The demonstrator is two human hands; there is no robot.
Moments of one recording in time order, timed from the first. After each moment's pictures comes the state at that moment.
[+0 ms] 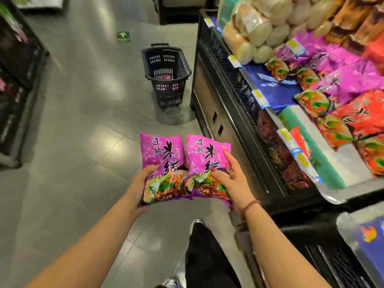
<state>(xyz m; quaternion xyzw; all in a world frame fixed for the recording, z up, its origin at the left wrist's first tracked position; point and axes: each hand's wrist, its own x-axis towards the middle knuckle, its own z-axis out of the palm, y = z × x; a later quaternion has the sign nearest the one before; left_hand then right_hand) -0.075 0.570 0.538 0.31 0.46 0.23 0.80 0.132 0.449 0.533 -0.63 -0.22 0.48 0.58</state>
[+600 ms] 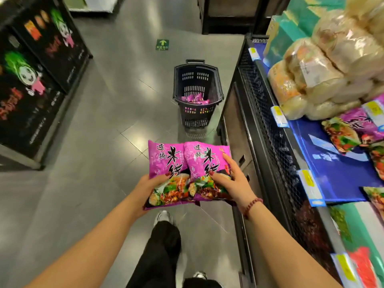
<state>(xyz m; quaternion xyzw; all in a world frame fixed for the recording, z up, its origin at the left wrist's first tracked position) 0.026 0.793 0.532 0.34 0.52 0.23 0.75 0.263 0.724 0.523 -0.62 -0.29 0.55 0.47</state>
